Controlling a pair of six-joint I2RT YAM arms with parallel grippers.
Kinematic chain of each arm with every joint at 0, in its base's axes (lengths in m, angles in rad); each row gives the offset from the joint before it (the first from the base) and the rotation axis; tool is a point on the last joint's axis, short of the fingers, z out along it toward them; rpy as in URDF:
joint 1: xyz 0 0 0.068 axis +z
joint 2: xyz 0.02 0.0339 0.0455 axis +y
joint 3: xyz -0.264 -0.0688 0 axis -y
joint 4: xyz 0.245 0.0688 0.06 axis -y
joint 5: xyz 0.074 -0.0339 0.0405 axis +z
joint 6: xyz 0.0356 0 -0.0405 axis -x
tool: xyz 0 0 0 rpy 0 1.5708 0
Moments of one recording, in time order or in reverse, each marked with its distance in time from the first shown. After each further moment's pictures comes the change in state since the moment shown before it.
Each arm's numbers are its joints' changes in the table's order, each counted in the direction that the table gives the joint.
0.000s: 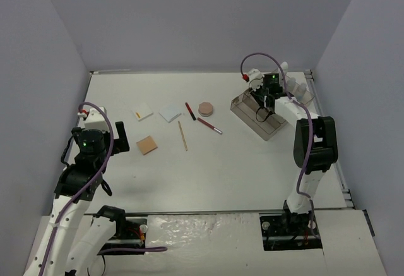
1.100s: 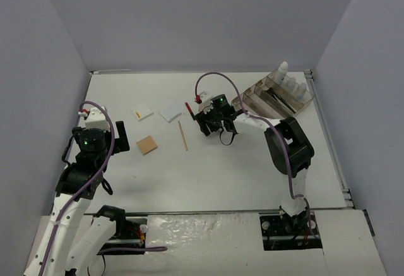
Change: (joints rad) left arm 0.000 0.013 0.000 0.000 0.013 0.000; right arm 0.435 0.071 -0.082 0.097 0.199 -0.463
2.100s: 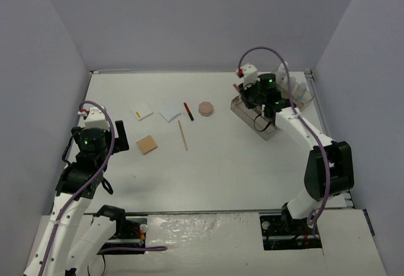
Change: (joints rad) left arm 0.000 0.004 0.000 0.000 0.019 0.000; right arm -0.212 -0.374 -0.088 -0.073 -0.007 0.144
